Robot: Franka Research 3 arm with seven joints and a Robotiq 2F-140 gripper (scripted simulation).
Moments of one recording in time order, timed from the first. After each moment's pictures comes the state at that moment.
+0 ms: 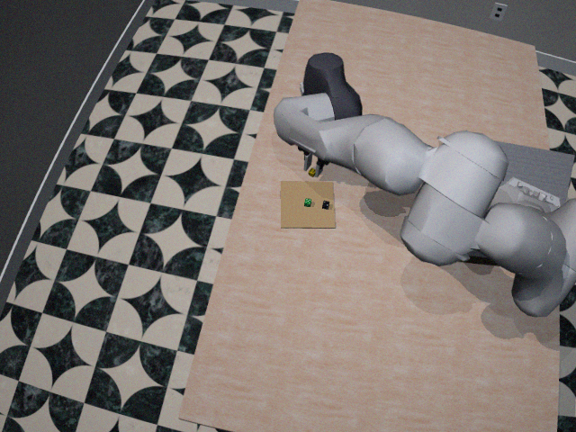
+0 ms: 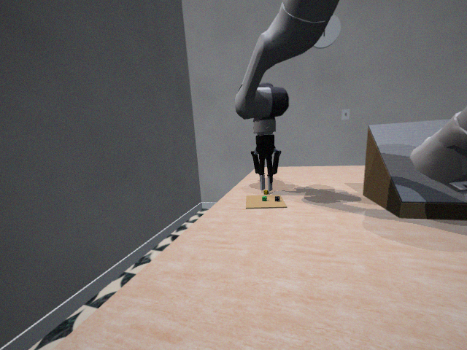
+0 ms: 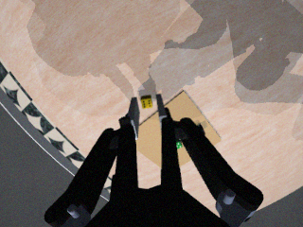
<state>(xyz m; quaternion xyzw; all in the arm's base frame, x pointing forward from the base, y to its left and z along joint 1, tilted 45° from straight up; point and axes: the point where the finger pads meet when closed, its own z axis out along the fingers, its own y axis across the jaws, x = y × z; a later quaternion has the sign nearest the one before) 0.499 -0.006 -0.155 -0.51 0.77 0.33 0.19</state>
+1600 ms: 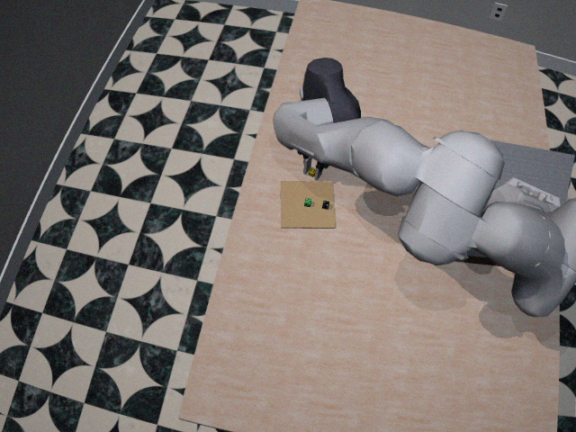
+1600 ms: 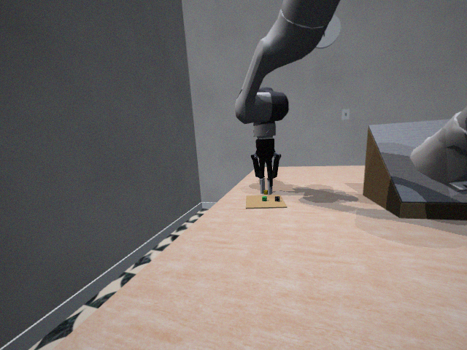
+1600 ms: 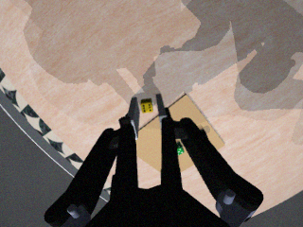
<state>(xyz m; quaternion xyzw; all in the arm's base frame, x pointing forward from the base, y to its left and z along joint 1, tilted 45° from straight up) 0.499 0.005 -0.165 -0.51 0.77 0.33 0.19</state>
